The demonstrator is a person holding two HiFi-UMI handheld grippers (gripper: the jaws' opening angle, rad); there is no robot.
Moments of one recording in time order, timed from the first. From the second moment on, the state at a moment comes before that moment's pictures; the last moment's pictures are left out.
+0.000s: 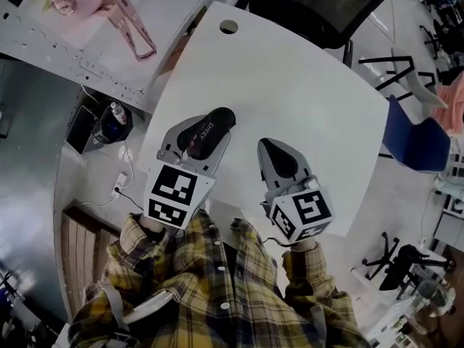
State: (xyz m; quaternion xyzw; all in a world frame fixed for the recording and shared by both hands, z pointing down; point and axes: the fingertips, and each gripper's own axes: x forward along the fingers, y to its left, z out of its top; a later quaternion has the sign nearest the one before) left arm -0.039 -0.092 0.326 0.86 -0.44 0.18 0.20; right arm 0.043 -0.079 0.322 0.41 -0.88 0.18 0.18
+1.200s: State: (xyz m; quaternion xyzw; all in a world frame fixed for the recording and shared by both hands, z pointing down) left arm -0.029 -0.097 0.474 0.83 -0.38 0.34 0.20; right arm 0.052 -0.102 0.407 0.37 -0.87 0.25 0.23
